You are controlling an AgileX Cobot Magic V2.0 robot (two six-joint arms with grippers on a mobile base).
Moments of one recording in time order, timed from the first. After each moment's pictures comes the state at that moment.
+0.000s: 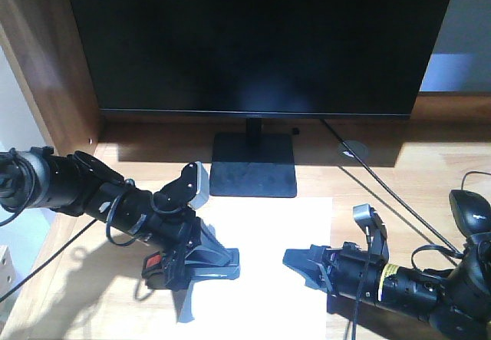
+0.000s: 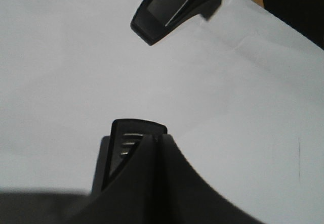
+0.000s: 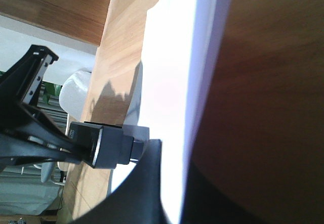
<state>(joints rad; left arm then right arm) -0.31 2.01 -1.07 -1.20 0.94 1.94 0.15 2.09 -0.46 -0.87 -1.18 1.18</state>
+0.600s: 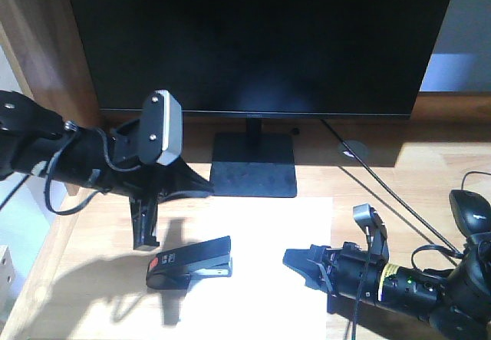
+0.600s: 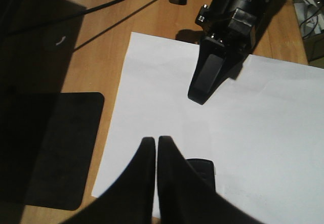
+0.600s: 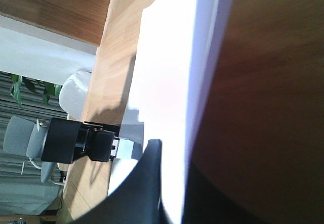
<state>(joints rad) -0.31 1.57 -1.05 -1.10 0.83 1.93 0.15 2.09 -0.46 -0.87 -1.18 1.18</state>
